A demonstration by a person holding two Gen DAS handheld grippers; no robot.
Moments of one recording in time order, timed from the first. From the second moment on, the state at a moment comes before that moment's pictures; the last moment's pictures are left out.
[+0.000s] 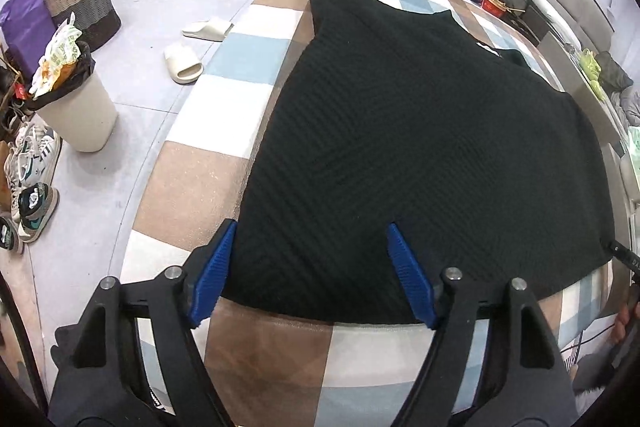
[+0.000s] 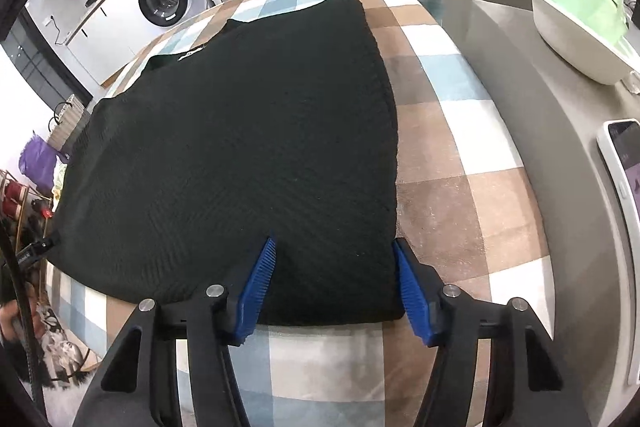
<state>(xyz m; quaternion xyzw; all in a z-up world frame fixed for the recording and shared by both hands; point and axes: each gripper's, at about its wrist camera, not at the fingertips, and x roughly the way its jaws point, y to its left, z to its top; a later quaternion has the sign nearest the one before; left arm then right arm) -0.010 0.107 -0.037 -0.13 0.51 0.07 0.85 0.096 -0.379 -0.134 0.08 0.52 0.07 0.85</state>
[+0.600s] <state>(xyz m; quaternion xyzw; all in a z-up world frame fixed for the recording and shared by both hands) -0.017 0.109 -0.033 -0.11 0.49 0.07 0.86 0.093 -0.374 -0.132 0.05 0.50 0.08 0.86</state>
